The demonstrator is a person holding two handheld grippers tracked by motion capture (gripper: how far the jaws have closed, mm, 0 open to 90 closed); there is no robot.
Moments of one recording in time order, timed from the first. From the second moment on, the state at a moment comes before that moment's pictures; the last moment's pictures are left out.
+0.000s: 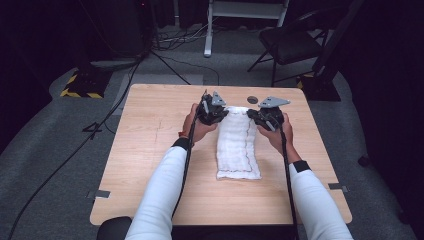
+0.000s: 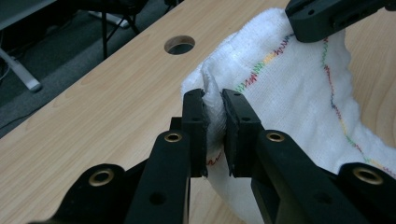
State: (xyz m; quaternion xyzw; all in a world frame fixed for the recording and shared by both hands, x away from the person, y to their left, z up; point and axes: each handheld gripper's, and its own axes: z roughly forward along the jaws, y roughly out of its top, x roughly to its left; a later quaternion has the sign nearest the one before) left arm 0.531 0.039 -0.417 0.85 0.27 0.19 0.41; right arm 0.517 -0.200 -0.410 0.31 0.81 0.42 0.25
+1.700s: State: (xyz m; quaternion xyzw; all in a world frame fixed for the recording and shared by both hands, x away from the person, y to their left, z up) left arm 0.397 0.055 -0.470 0.92 0.12 0.10 0.36; right arm 0.401 -0.237 -0.469 0.21 0.89 0.40 0.10
